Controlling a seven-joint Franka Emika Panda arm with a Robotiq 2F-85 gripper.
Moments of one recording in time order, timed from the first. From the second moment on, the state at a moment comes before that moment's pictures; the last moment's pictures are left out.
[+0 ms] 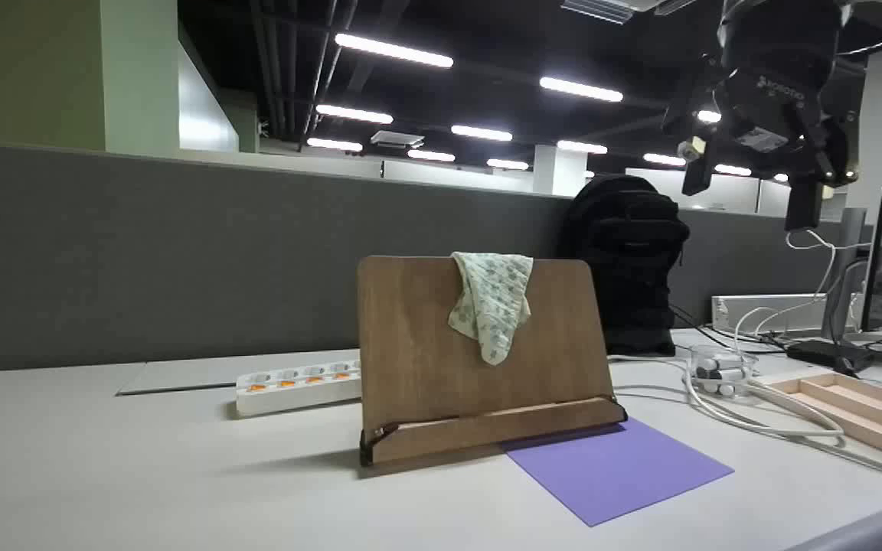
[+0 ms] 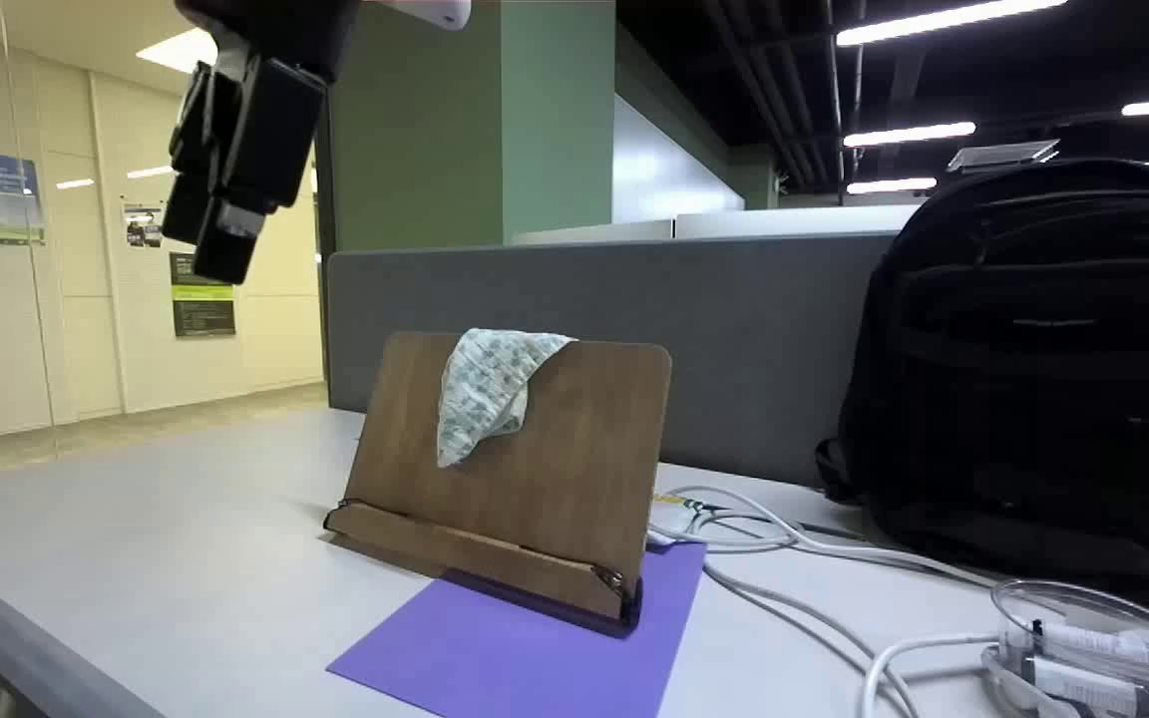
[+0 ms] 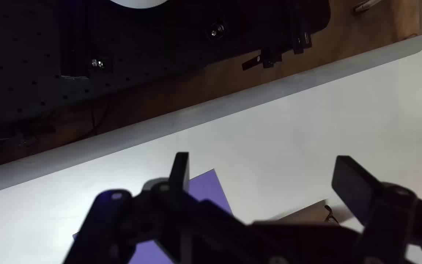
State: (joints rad) arm -0.11 -0.77 -0.19 -2.77 0.16 1.79 0.00
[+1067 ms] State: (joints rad) arm -0.13 -0.76 -0.18 -2.77 0.16 1.87 0.00
